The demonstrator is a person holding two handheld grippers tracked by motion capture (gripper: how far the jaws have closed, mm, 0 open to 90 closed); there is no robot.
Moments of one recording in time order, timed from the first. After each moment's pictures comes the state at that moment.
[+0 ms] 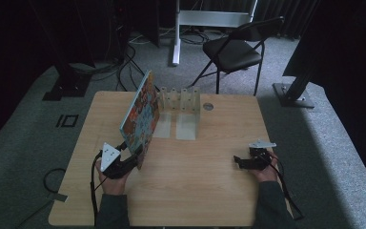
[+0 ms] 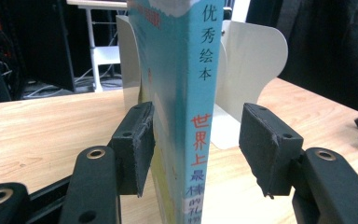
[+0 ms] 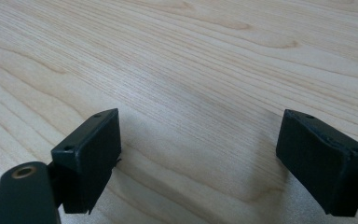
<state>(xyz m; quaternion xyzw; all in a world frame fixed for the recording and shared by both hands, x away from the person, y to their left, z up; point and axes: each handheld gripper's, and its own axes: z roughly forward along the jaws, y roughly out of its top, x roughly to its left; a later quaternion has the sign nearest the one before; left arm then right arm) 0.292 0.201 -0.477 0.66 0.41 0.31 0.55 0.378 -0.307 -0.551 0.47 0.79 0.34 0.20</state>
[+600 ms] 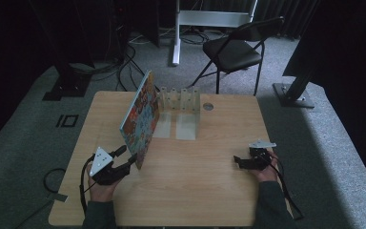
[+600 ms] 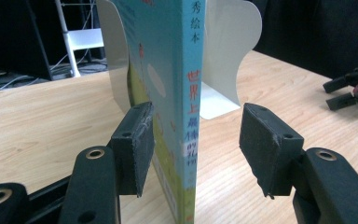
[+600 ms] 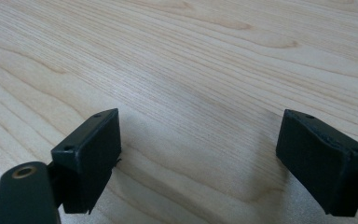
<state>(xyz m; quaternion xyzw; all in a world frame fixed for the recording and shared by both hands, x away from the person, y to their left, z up) 0.276 0.224 -0.473 0.71 0.38 0.27 0.53 0.378 -0.307 -0.551 0.47 0.79 0.34 0.20</state>
